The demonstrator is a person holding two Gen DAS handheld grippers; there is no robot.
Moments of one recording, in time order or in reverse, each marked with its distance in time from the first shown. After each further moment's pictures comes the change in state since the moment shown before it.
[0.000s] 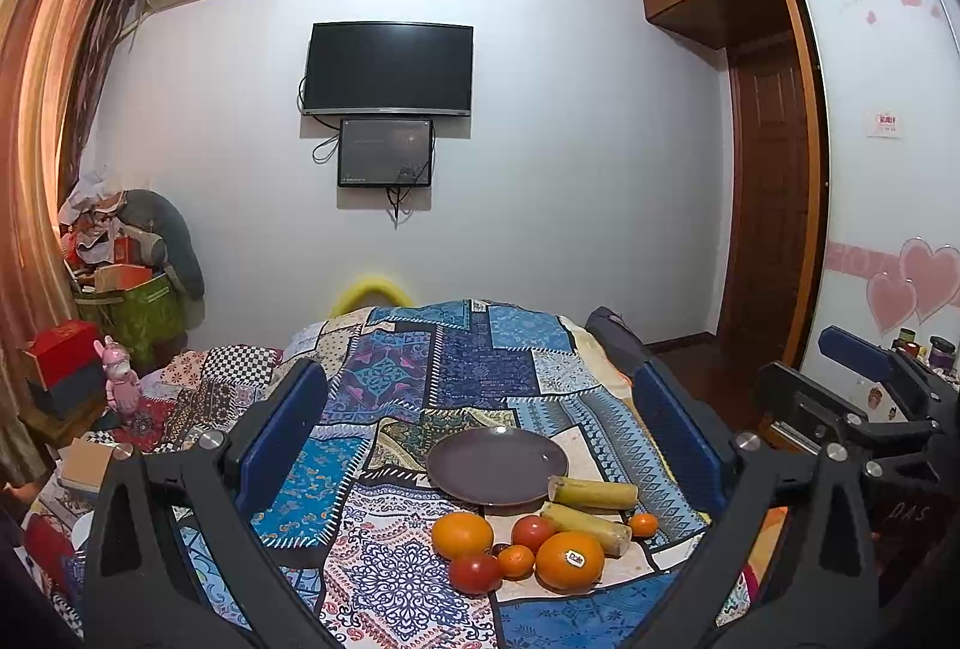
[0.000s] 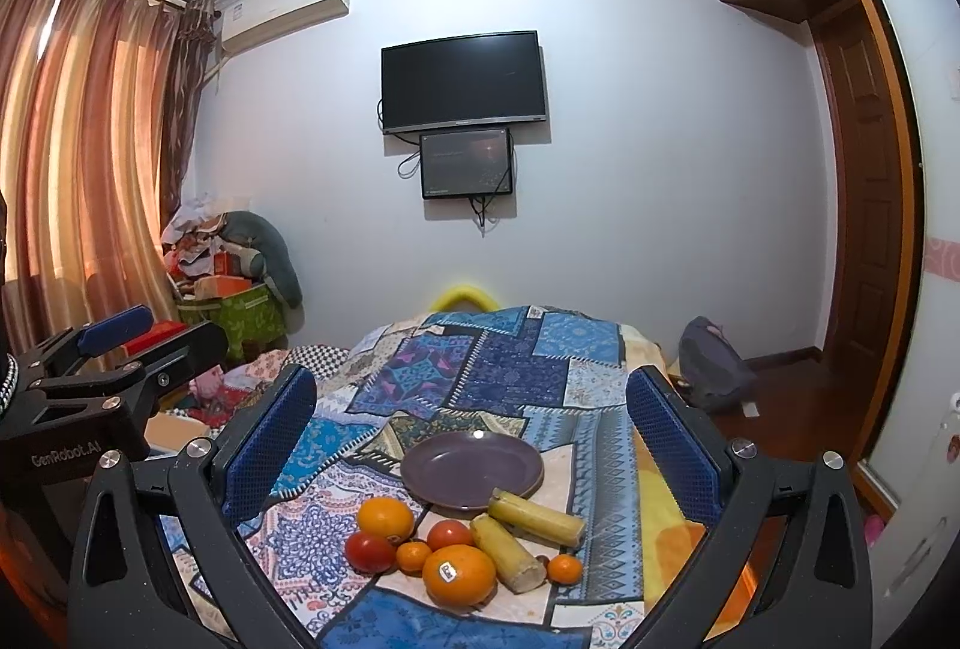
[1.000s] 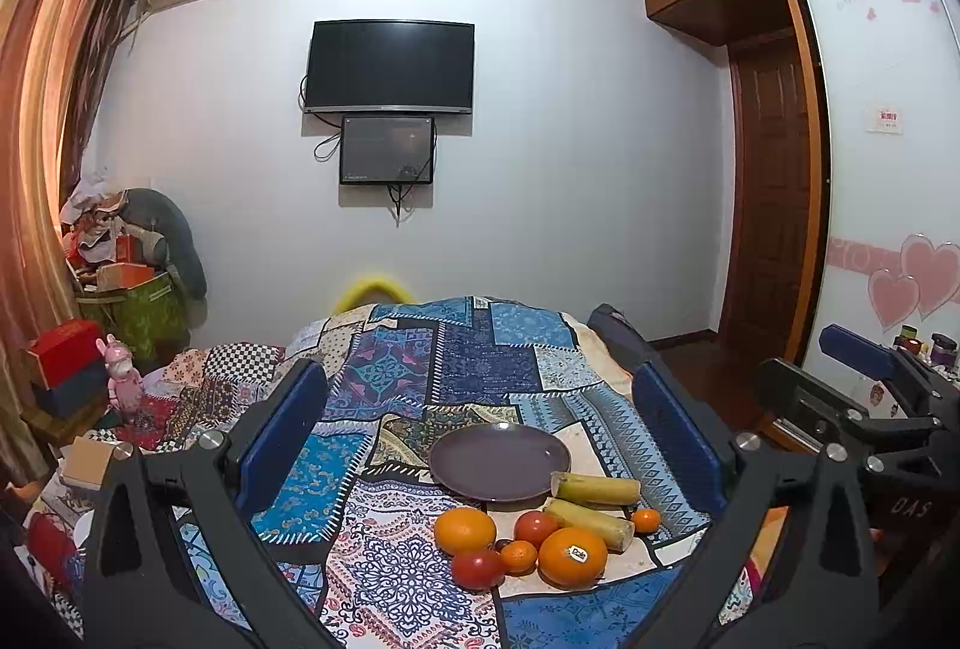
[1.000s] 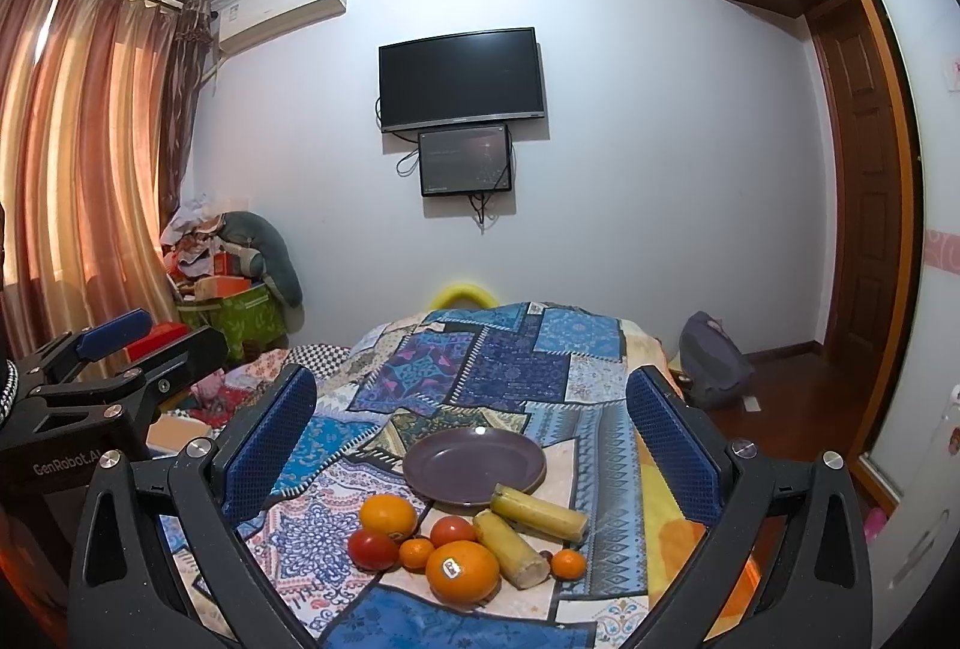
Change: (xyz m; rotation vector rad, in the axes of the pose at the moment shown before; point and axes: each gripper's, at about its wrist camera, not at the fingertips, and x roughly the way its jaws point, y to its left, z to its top) left arm 0.001 0.001 -0.002 -0.002 0.004 0.004; right arm 0.002 -0.002 -0.002 0.010 0.006 0.000
